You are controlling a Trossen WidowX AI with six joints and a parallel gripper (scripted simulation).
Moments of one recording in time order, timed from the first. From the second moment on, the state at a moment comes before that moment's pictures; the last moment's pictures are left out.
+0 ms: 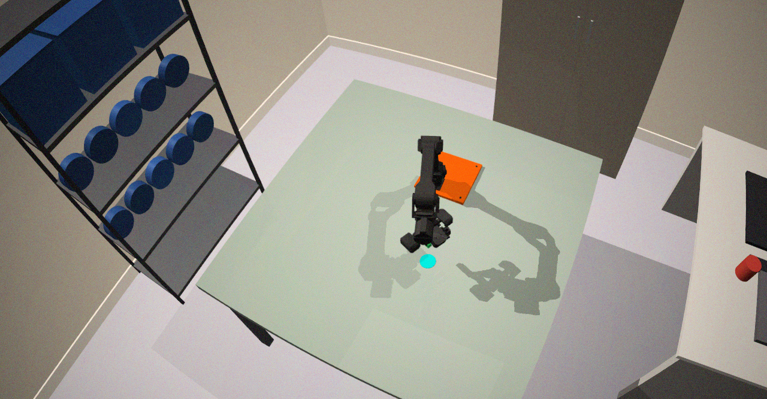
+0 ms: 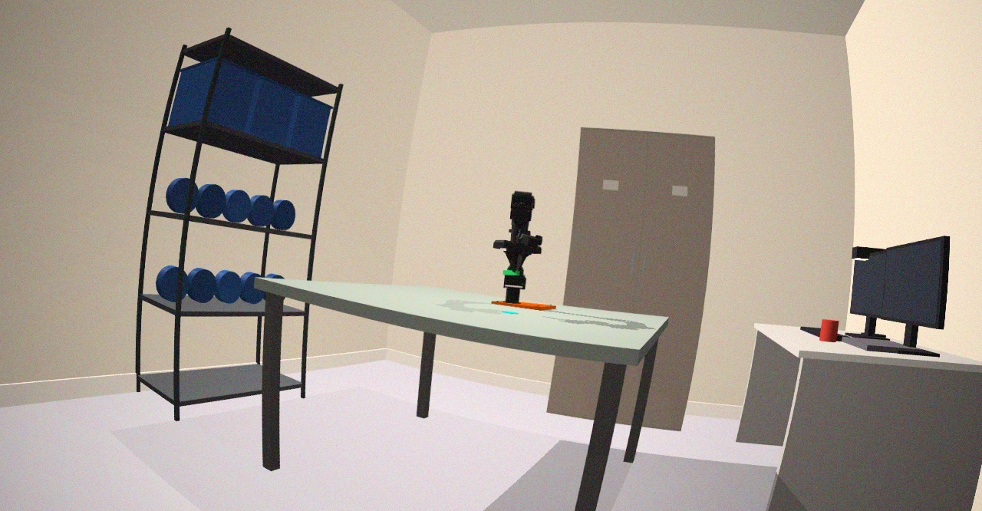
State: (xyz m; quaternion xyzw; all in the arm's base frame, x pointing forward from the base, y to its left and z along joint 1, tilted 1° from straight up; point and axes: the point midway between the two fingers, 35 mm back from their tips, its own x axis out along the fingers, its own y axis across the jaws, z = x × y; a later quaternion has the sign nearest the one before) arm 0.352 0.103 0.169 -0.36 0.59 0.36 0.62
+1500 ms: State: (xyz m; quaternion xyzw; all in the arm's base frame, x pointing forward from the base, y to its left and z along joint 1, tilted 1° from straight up) arm 0.383 0.110 0.145 -0.25 0.51 0.38 0.73
